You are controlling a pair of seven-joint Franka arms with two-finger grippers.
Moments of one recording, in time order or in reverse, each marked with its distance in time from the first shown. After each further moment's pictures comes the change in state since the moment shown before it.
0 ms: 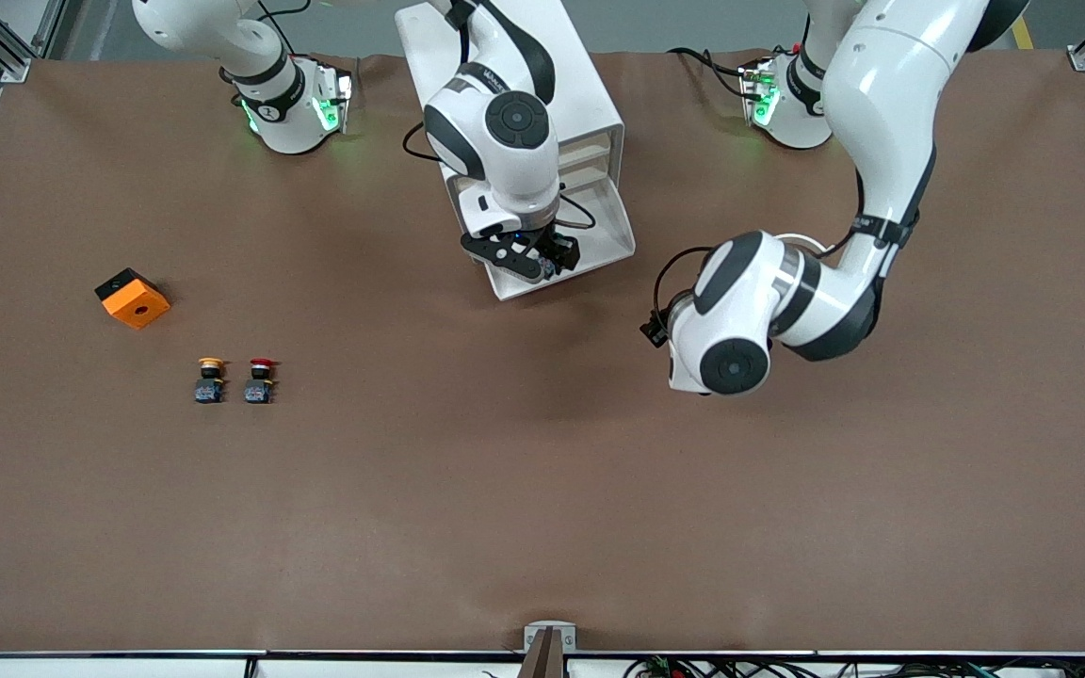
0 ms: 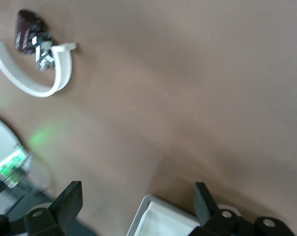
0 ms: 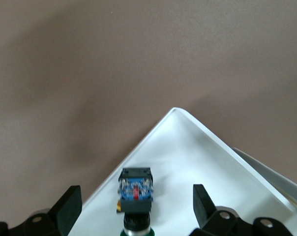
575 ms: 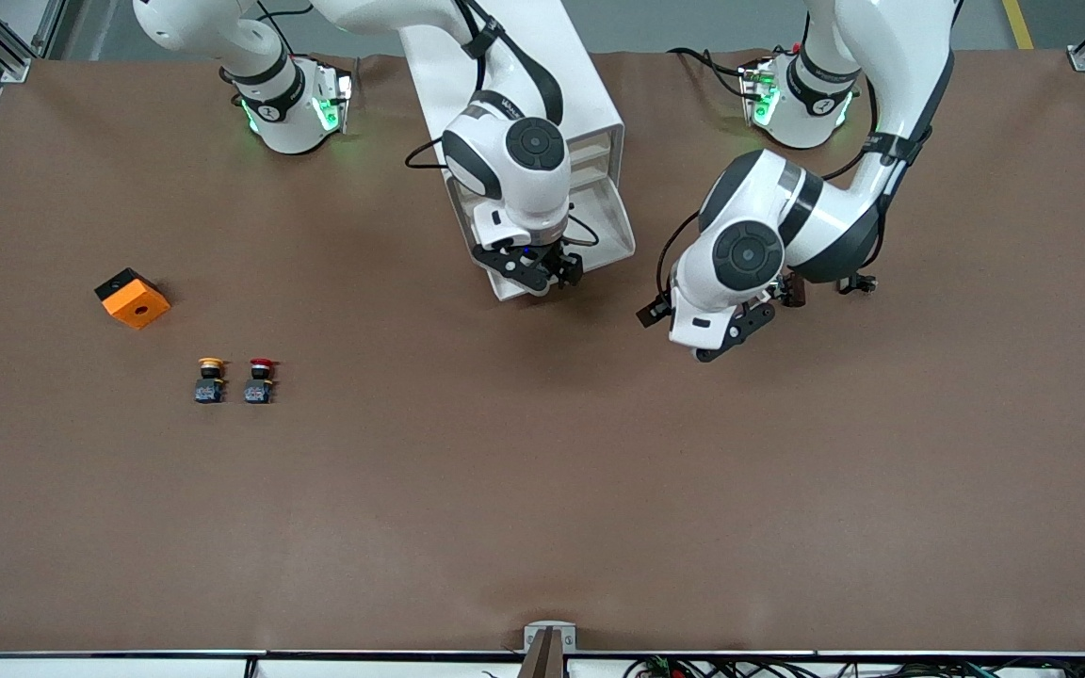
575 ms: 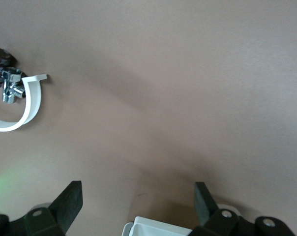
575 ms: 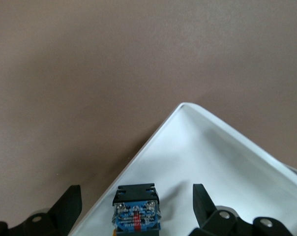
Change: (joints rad) left arm 0.000 -0.237 -0.014 -0.302 0.025 0.332 0.072; right arm 0.026 0.080 -0.001 0.000 -0.016 0.063 0.068
